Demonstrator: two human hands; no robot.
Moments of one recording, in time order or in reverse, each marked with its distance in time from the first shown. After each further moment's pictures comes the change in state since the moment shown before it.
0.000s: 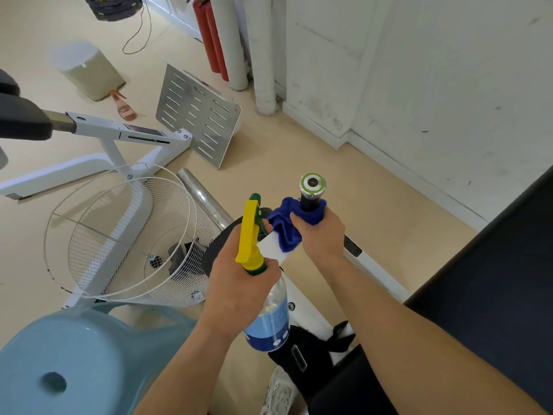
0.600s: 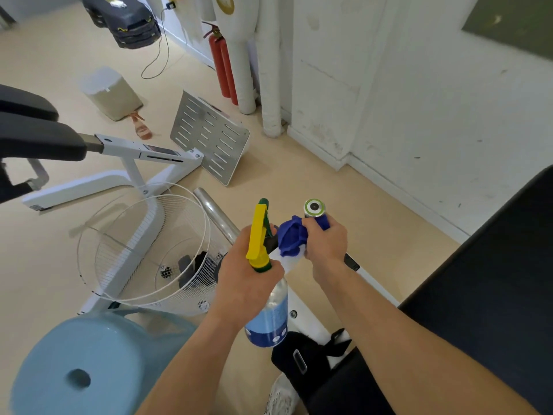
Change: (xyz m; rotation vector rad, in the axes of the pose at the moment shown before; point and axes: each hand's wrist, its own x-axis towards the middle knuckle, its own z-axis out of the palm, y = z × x) left_hand -0.009 0.042 -0.025 0.048 -0.003 0.030; right_hand -0.041 -0.082 -0.015 0.297 0.080 0.209
